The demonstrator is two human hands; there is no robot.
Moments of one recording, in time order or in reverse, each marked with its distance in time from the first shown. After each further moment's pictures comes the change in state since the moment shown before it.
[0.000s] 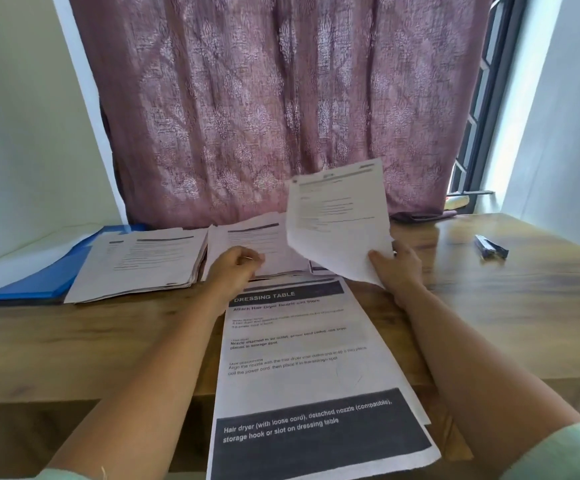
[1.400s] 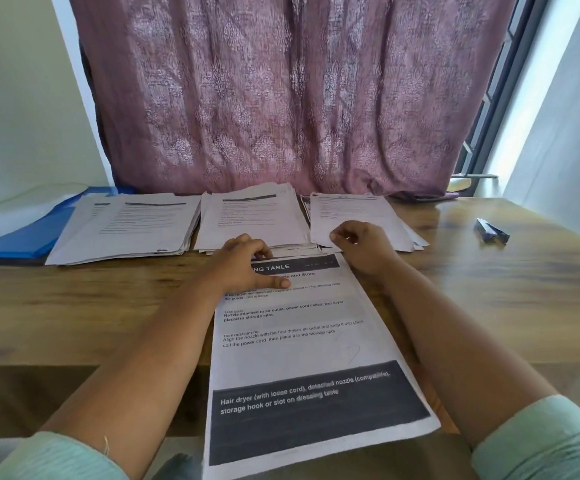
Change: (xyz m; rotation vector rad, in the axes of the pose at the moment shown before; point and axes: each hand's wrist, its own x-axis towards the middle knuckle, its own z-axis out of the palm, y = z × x) left_hand -0.006 -0.023 0.006 0.575 -0.259 0.241; right_hand -0.003 -0.010 0.029 -0.477 -0.334 -0.500
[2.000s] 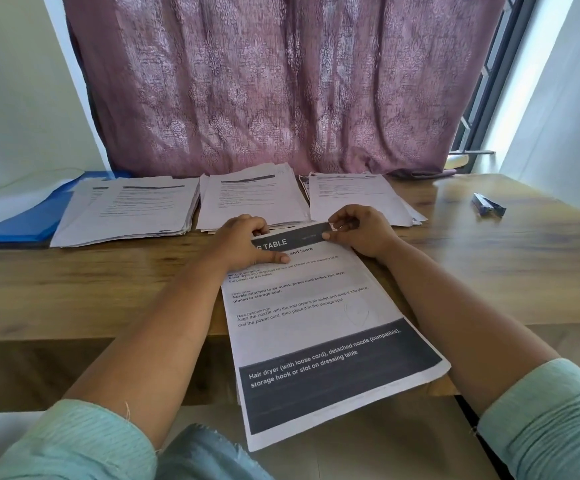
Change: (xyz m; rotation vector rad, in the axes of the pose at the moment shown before) left_hand -0.005 0.000 0.000 -0.050 0.067 0.037; right_hand -0.019 -0.002 0.002 0.250 -0.074 0.111
